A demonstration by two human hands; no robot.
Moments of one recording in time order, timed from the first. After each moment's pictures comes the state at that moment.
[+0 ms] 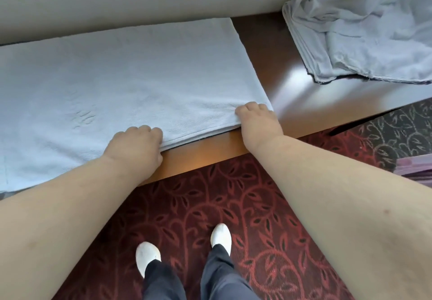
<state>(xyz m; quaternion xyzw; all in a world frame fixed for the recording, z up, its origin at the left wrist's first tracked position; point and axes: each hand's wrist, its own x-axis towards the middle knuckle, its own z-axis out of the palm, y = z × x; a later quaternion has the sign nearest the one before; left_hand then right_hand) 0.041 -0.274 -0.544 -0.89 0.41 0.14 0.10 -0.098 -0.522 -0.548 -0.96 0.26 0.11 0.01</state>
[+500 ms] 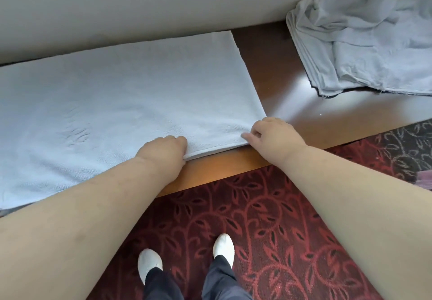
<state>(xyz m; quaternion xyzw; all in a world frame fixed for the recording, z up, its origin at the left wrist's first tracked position) 0.030 -0.352 -0.549 -0.88 0.40 0.24 0.06 -0.118 -0.591 -0.550 -0.95 0.26 0.11 0.14</state>
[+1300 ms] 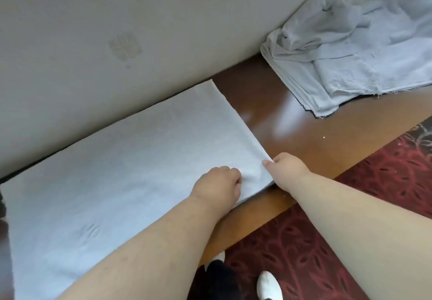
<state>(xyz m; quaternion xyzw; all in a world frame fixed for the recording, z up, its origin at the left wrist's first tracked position) 0.033 -0.464 -0.558 -0.81 0.53 0.24 -0.04 -0.094 -0.618 -0.565 -0.73 0.55 0.15 0.37</state>
